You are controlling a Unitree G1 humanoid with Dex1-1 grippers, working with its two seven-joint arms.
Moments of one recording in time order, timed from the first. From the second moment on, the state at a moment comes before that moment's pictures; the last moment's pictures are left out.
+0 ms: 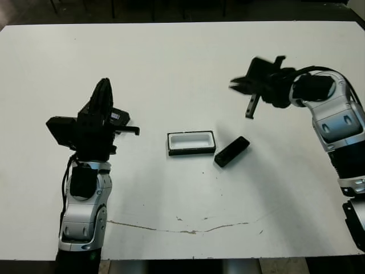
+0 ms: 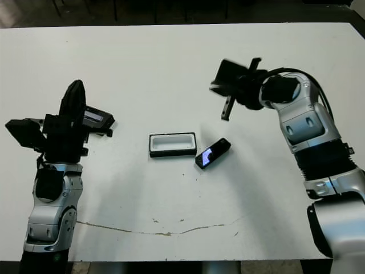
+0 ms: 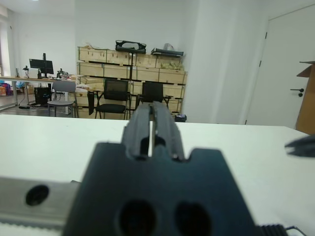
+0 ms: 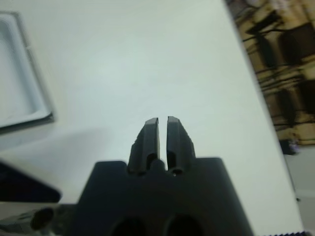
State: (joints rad) left arm -0.08 0.08 0.02 -0.31 -0.11 -0.09 -0.03; right arm -0.83 -0.64 0.36 0.33 -0.18 0.18 0.98
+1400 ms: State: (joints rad) left arm -0.05 0.07 0.01 -0.31 -0.10 -0.09 -0.03; right arm -0.73 -0.72 0.46 0.26 -0.28 0.11 1.23
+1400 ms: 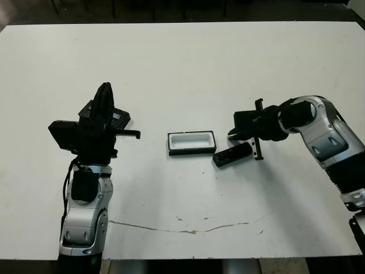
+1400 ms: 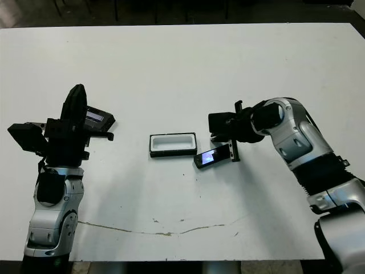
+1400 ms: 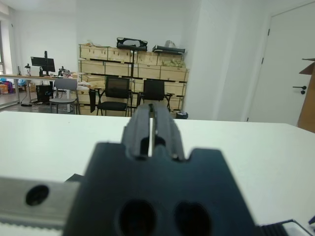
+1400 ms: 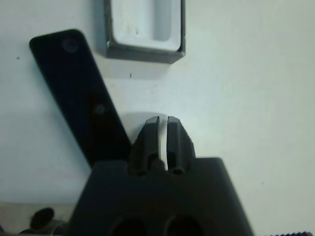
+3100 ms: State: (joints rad) left arm -0.04 0.06 0.01 -0.32 -0.10 -0.09 -0.03; right arm -0.43 -0.88 0.07 -0.24 0.00 0.38 1.05
